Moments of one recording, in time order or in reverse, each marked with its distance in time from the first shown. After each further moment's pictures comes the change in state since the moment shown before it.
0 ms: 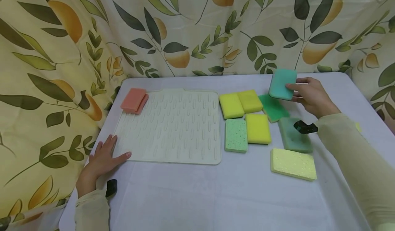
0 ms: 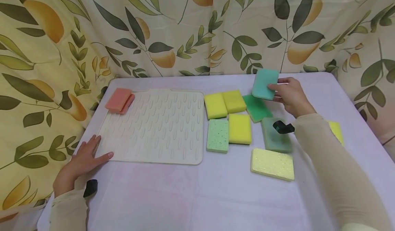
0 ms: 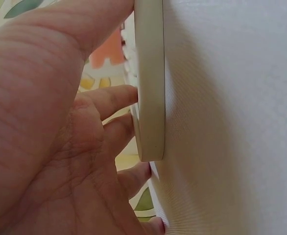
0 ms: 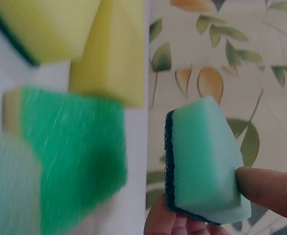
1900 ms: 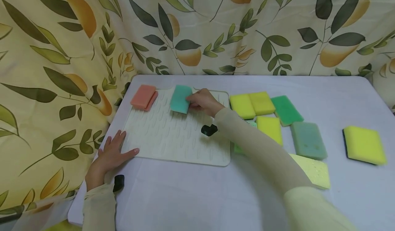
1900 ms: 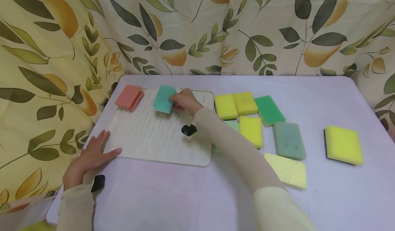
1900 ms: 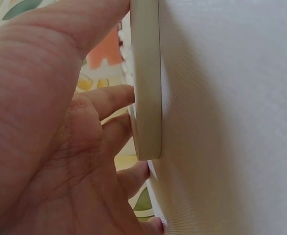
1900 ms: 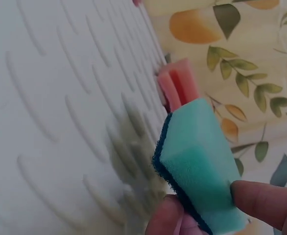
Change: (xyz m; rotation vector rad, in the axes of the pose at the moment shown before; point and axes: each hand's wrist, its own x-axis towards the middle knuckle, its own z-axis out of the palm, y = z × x) left_hand 0.006 -0.005 0.000 -0.028 0.013 -0.009; right_hand -0.003 -0.089 0.319 0.220 -0.485 -0.026
